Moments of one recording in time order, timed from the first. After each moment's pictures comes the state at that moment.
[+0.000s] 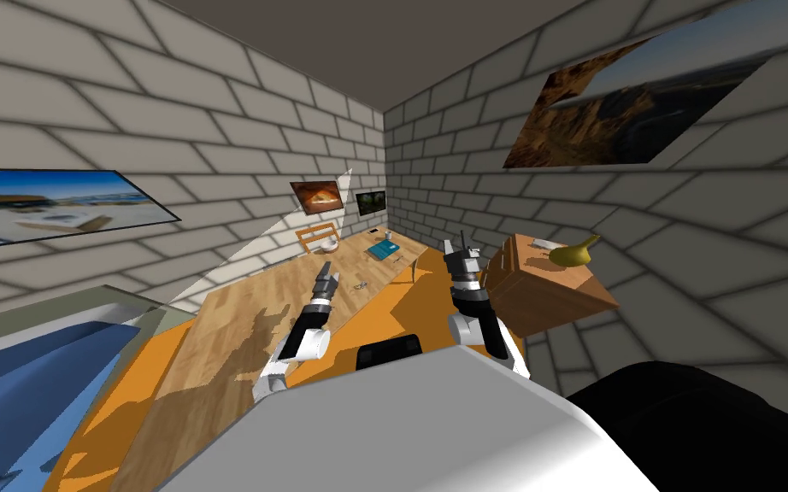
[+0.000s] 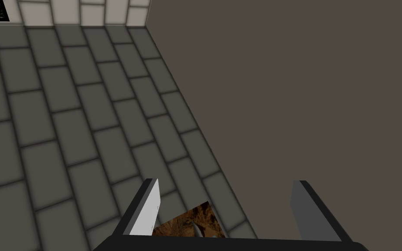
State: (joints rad) left arm 0.28 0.19 -0.13 -1.90 0.11 -0.17 0.02; right arm 0.53 -0.02 0.02 -2.39 0.06 -0.36 -0.13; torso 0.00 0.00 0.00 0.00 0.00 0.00
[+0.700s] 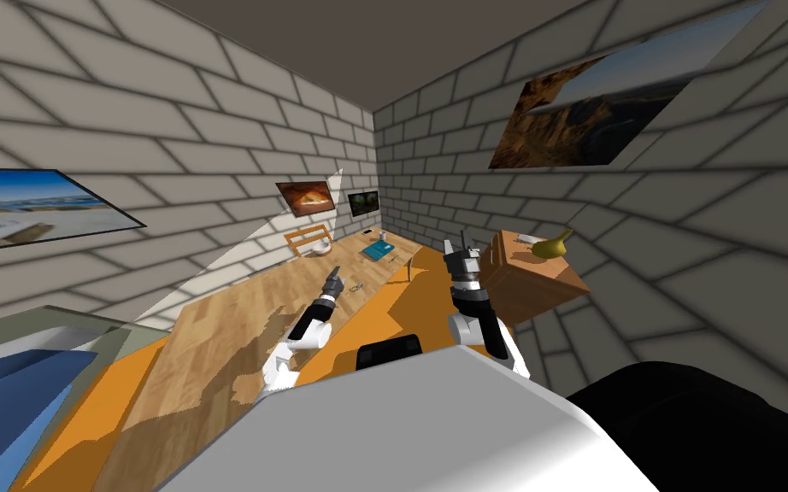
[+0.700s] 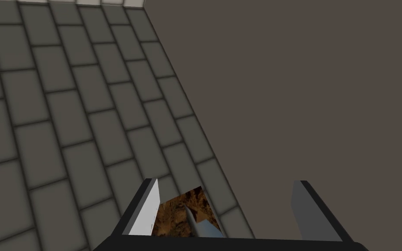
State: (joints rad) left arm 0.16 0.28 -0.17 -1.74 0.22 0.00 0.05; right arm 0.53 -0.02 0.02 -2.39 0.06 -0.36 -0.13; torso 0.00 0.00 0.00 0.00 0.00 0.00
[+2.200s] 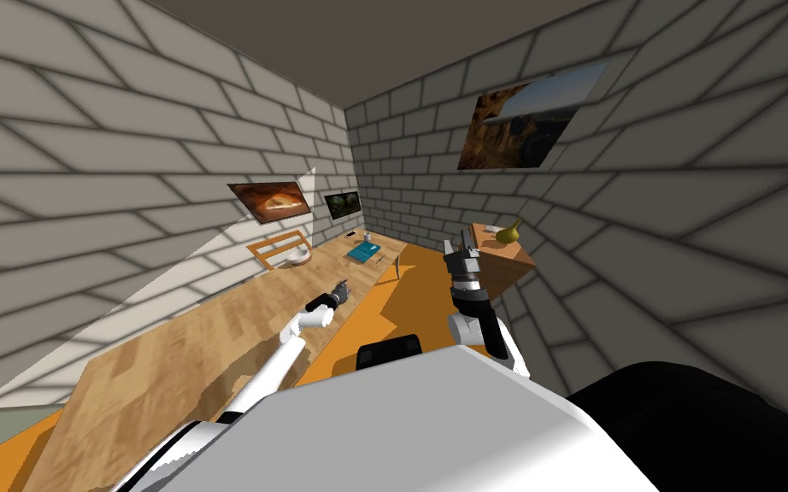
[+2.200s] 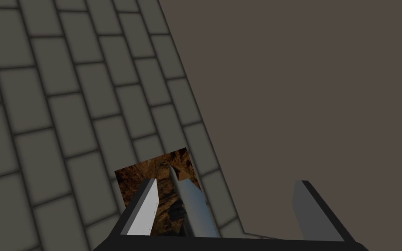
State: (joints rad) left arm -0.13 0.41 -0.29 -1.30 0.46 0.37 0.10; right arm 0.53 -0.02 0.02 -2.39 0.06 -0.36 -0.13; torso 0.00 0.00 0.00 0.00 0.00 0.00
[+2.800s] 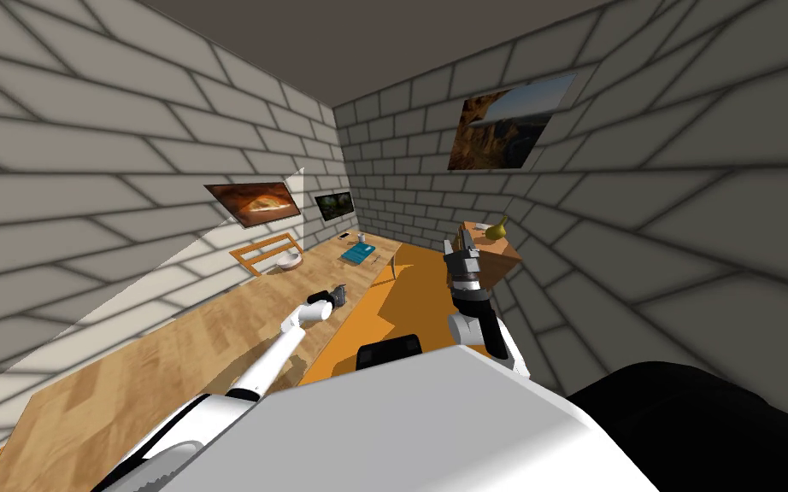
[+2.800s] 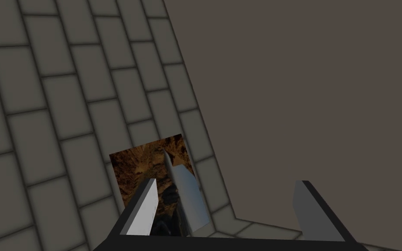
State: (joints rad) left arm -0.24 0.45 -0.33 -1.15 0.55 0.52 0.12; right arm 0.53 -0.02 0.02 -2.39 0.06 -0.36 -0.13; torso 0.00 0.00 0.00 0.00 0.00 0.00
